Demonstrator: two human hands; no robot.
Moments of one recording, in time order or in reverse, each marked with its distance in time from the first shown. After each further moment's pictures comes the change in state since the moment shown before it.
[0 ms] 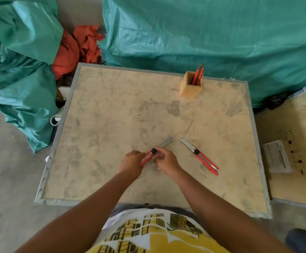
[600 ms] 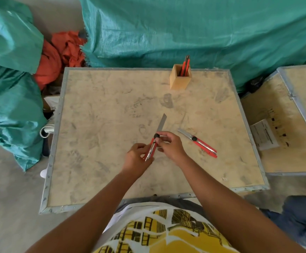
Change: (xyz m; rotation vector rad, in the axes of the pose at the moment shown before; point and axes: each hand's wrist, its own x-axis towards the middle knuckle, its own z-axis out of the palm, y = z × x) left_hand -0.032 0.004 -0.025 -0.317 0.074 0.247; right_hand -0.034 -0.039 0.001 0.414 0.230 -0.040
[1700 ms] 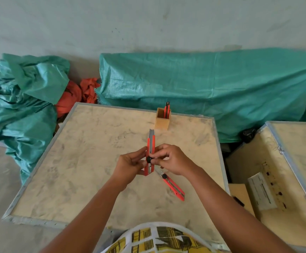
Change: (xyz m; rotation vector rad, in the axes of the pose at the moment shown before) left_hand 0.022 0.184 0.053 -0.654 0.156 -0.132; right_hand -0.007 -0.110 -0.185 -0.521 -0.443 -0.576
